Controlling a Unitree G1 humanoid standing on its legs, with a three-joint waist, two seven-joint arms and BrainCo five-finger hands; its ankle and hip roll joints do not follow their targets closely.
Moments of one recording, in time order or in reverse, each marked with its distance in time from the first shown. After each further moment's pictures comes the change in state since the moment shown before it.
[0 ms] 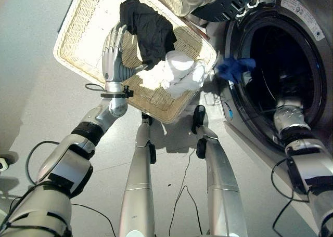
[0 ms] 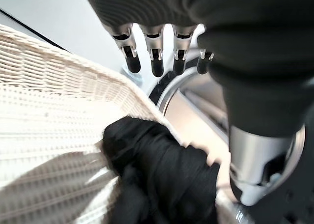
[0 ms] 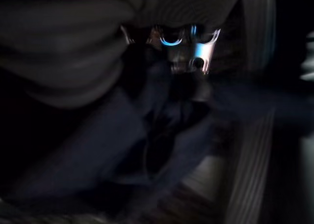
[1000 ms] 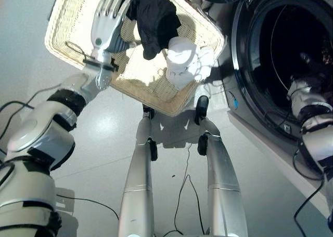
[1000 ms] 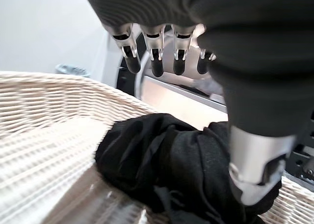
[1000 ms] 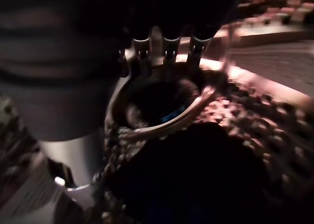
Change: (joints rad) left arm -0.407 0.122 -0.362 0.149 0.077 0.127 -0.033; right arm -0.326 -0.163 0.442 0.298 -1.119 0.547 -0.637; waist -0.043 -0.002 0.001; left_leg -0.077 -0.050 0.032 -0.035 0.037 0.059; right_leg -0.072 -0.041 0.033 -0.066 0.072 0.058
